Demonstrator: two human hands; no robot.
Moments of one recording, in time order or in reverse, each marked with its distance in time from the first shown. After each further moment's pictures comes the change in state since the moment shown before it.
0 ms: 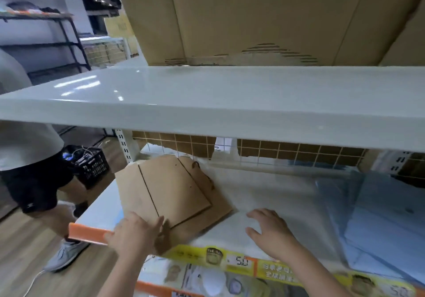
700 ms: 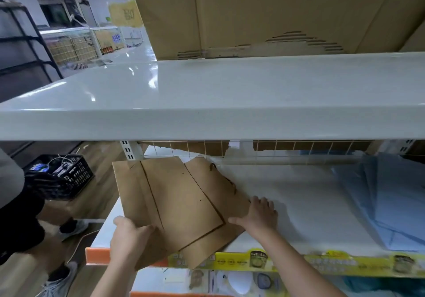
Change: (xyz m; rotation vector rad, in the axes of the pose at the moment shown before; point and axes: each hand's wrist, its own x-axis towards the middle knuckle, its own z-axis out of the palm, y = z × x) left_hand 0.095 -0.058 -0.022 -0.580 -0.236 0.013; right_hand 0.070 -0.111 0.054 0.051 0.070 0.520
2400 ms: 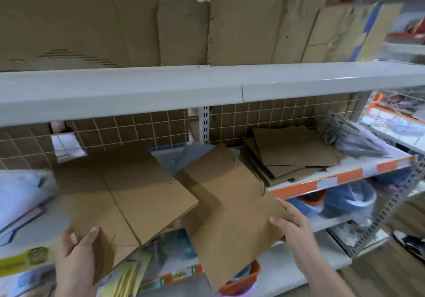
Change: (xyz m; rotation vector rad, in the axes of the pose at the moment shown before) left_hand -0.390 0.134 0.205 -1.180 -0.164 -0.004; right_hand -0.182 0.516 -0.221 1.245 0.373 0.167
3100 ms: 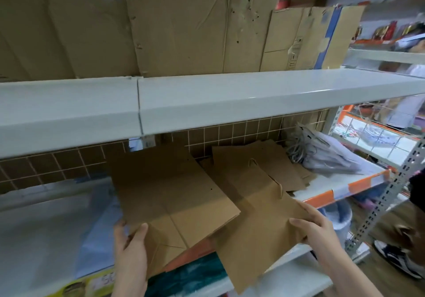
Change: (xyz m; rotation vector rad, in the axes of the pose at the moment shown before) left_hand -0.058 -0.142 0.228 0.283 -0.276 0.022; right_hand 0.153 -0.029 -0.165 -0.007 0.157 0.024
